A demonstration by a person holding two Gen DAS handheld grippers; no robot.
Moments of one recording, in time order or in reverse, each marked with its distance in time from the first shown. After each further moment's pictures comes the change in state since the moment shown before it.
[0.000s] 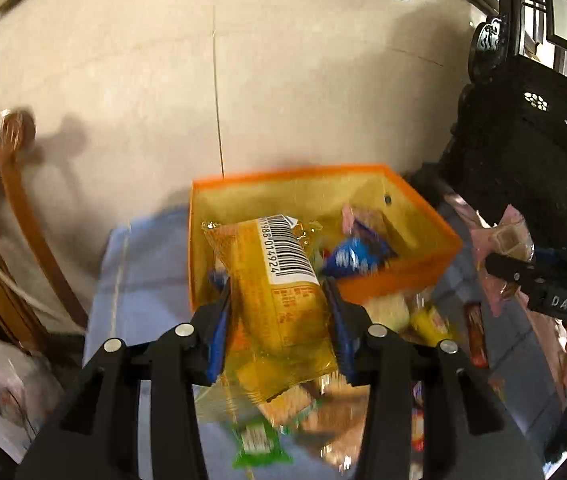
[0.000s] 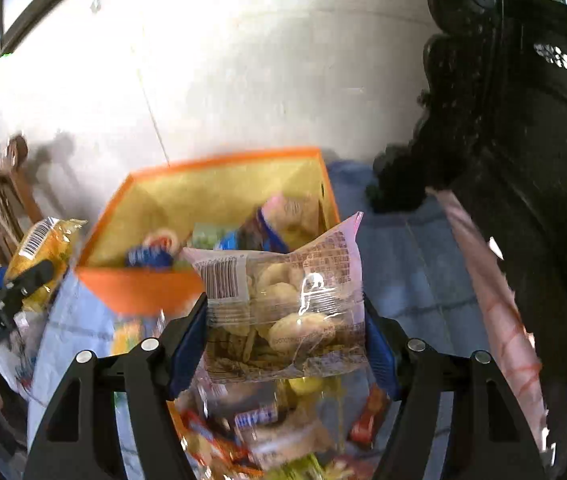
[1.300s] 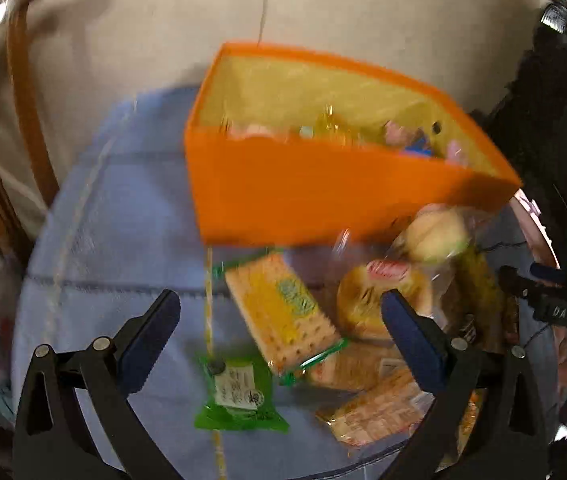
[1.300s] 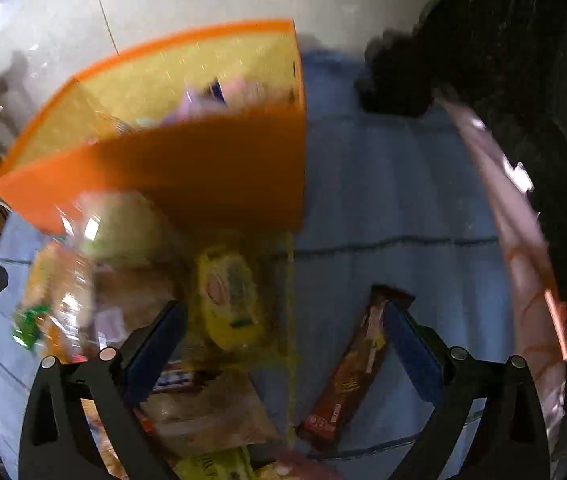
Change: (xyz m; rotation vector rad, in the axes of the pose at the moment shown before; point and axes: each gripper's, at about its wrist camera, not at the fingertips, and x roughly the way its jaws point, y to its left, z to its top) left arm 0.078 0.030 -0.090 -0.216 0.238 0.007; right arm 0.093 -0.042 -0.066 -0.053 0.280 -0.061
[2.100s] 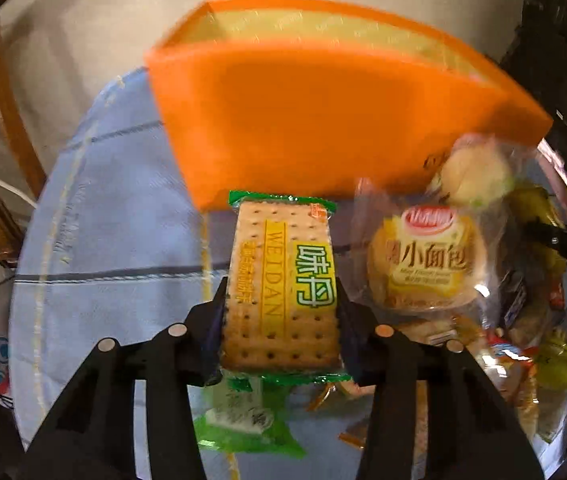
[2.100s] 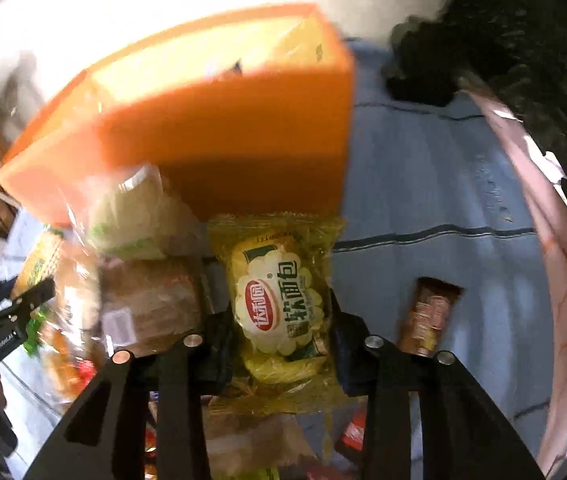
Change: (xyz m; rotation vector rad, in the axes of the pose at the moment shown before) left arm 0.029 -0.001 -0.019 0.124 0.059 0.077; right arm 0.008 0.018 -0.008 0.019 -0.026 0.072
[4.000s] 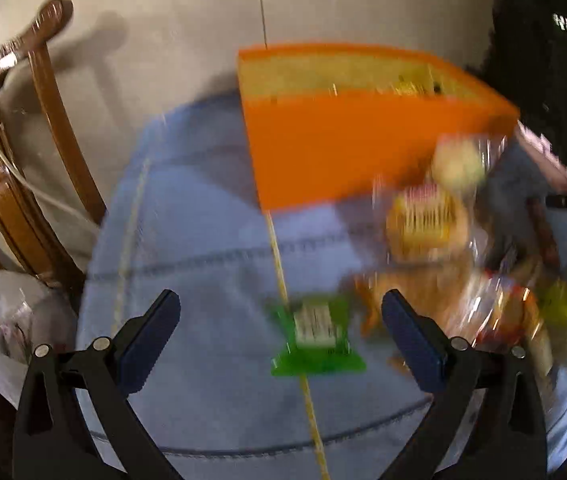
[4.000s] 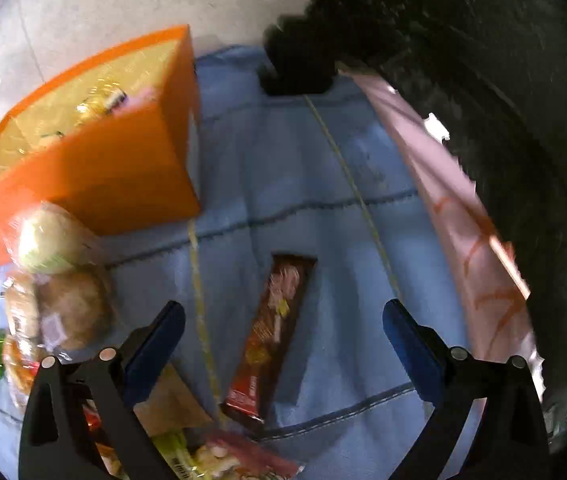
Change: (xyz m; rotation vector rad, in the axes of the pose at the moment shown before) left arm -0.059 0.020 -0.040 0.084 -0.096 0.059; right arm -0.023 -0.046 -0.013 0.155 0.012 -0.253
